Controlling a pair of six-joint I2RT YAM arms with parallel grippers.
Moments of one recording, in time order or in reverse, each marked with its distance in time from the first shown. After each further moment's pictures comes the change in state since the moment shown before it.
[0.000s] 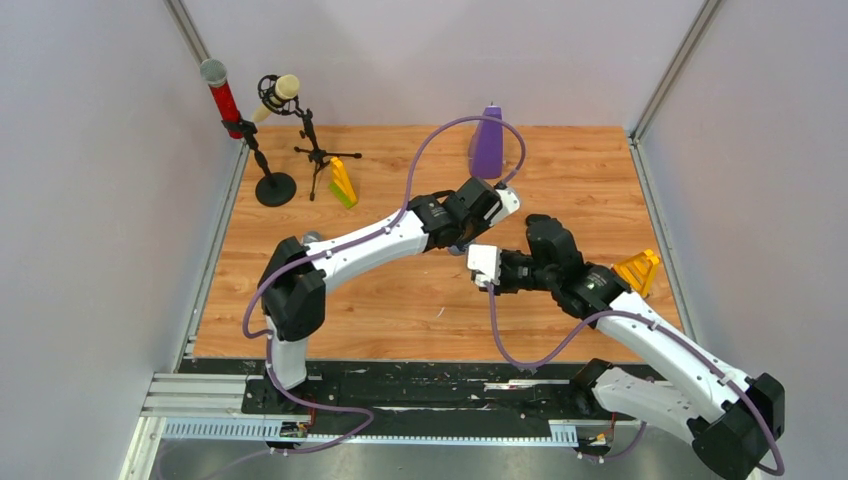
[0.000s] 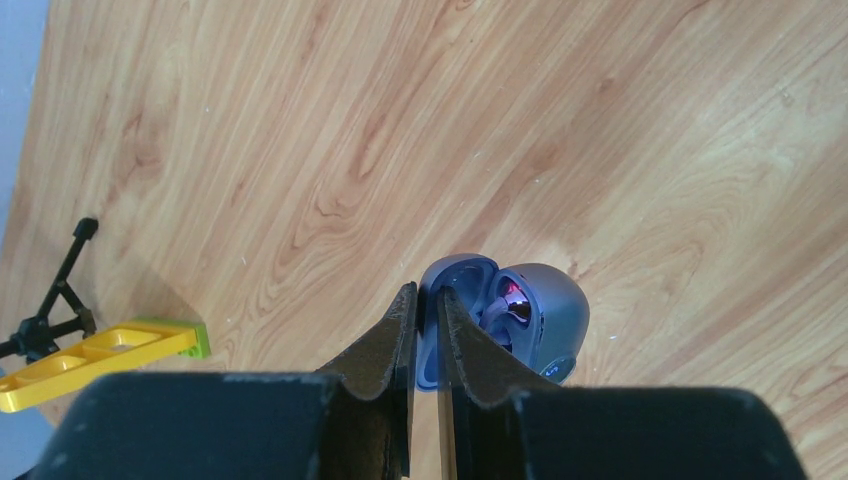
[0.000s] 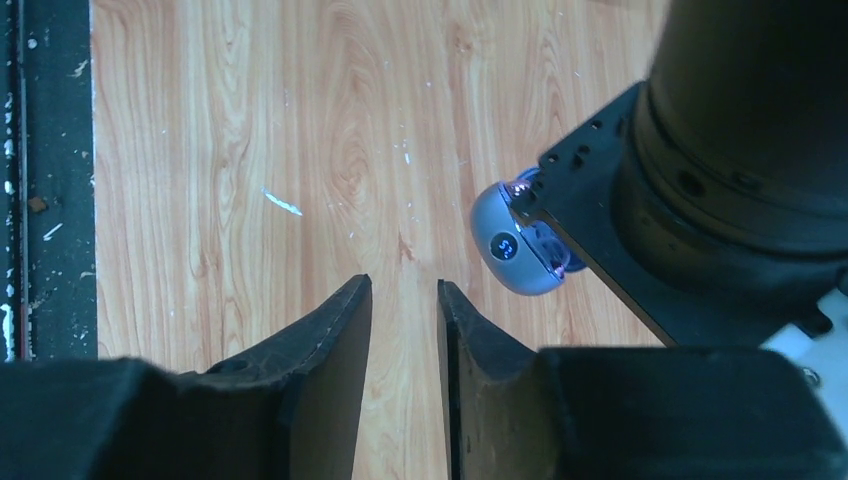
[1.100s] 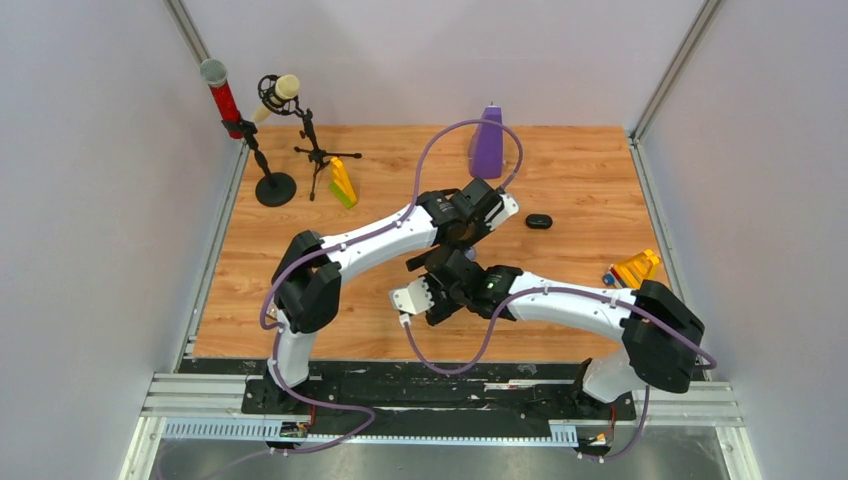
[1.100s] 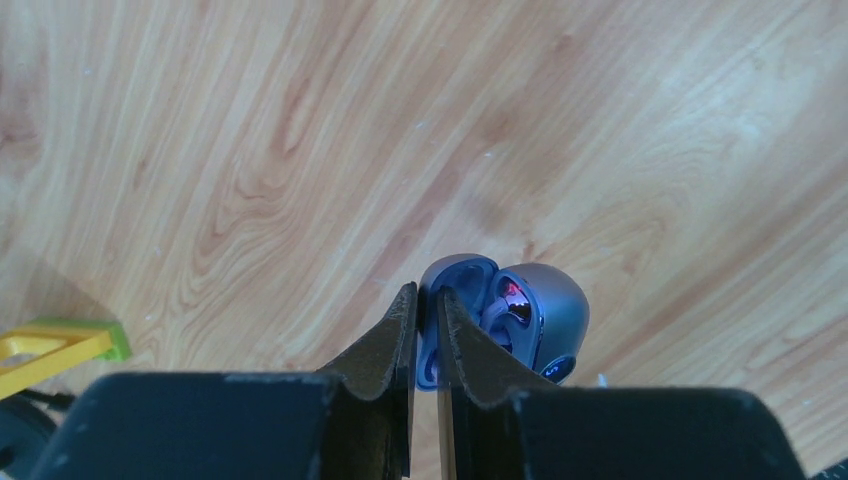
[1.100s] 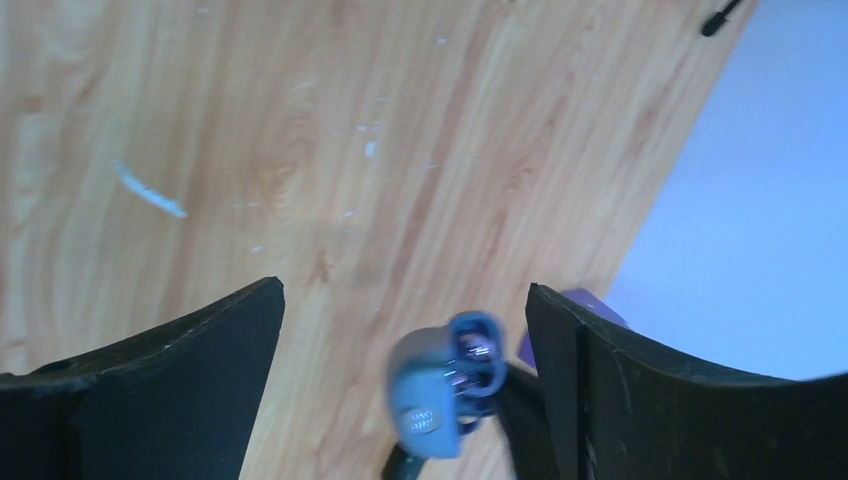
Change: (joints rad) left arm 0.027 0.087 0.067 -0.106 0.090 -0.077; right arm 0.363 0.504 0.117 0.118 0.572 -0.329
